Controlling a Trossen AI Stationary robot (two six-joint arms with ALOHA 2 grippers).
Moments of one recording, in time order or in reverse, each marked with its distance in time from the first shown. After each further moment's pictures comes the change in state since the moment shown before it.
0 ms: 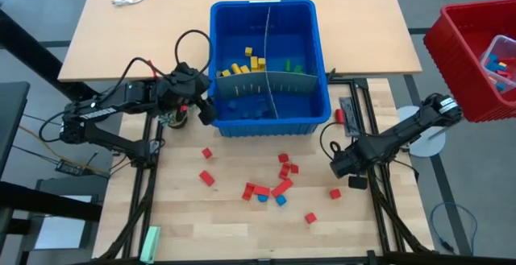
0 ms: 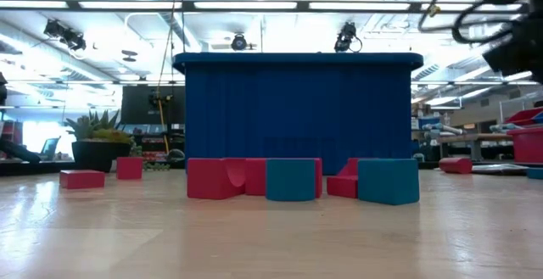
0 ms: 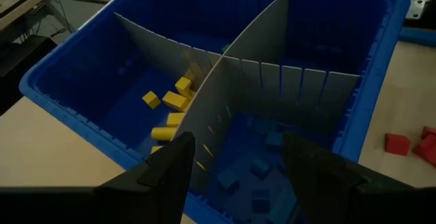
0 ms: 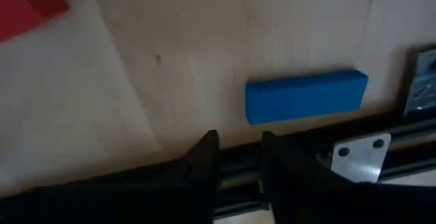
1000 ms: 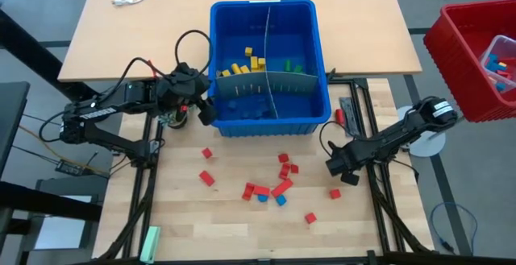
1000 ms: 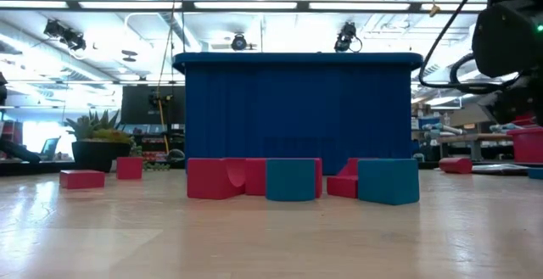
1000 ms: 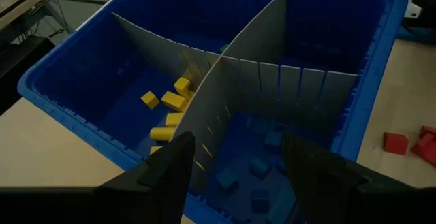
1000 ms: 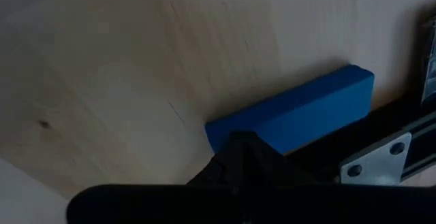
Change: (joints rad) left arm 0.000 0.000 0.000 0.000 0.003 0.003; right arm -0.087 0.134 -0.201 0.200 0.083 0.134
